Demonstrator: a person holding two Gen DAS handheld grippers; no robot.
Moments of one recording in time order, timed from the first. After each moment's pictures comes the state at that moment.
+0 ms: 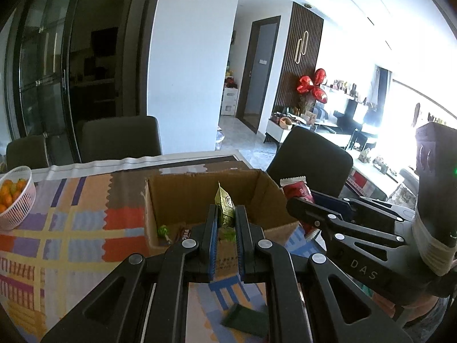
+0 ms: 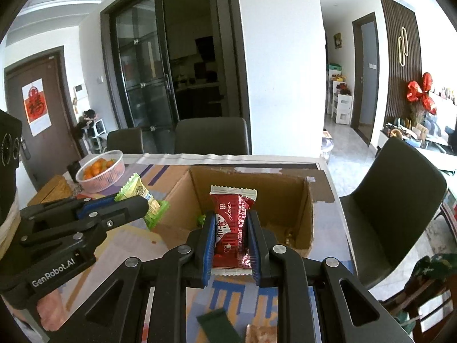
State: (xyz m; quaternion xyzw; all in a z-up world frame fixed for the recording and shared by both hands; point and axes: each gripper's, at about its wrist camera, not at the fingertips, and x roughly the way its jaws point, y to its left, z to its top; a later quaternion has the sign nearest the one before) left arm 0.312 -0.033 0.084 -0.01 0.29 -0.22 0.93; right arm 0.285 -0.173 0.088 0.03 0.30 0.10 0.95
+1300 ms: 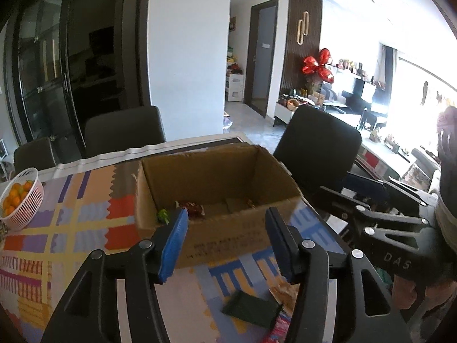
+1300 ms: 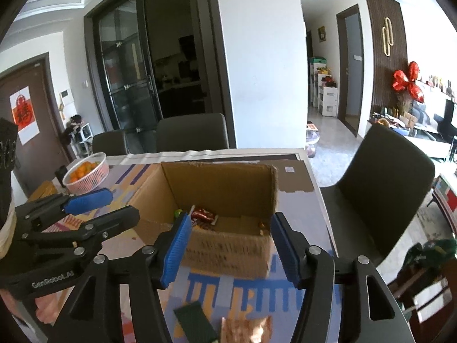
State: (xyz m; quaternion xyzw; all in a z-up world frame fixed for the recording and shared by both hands) left arm 0.280 -0.070 0.067 0.04 0.32 -0.20 0.93; right arm 0.267 -0.221 0.076 0.04 0.31 0.07 0.95
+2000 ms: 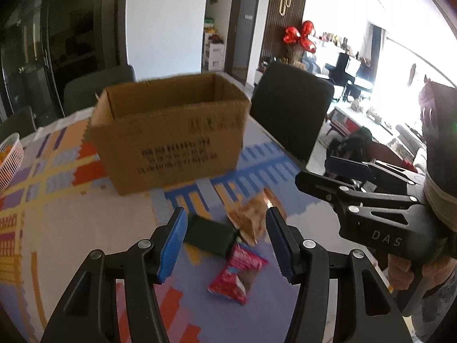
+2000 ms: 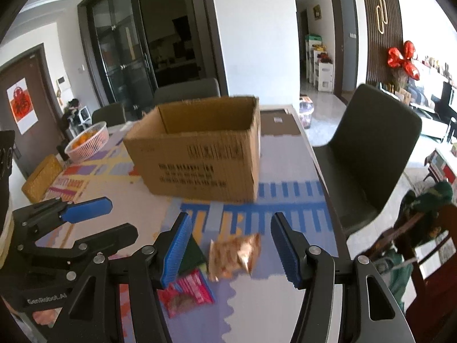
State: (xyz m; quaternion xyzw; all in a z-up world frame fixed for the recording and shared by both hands) left arm 0.201 -0.092 -0.004 0.04 0.40 -0.24 0.89; right arm 0.183 -0.243 0.018 0.05 0.37 0.06 0.93
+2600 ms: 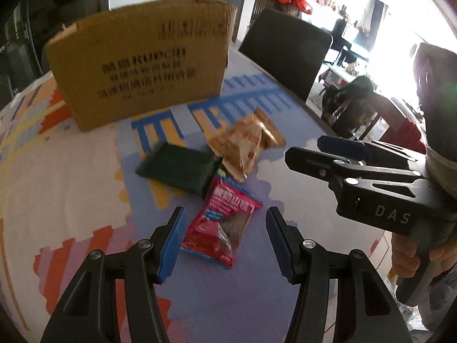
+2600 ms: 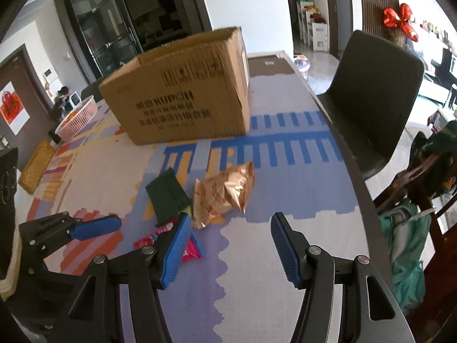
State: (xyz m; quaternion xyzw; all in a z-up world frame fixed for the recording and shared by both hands) left arm 0.192 -0.113 -0.086 0.06 0.49 -0.26 0.83; right arm 0.174 -0.252 -0.057 0.09 0.45 0.06 0.89
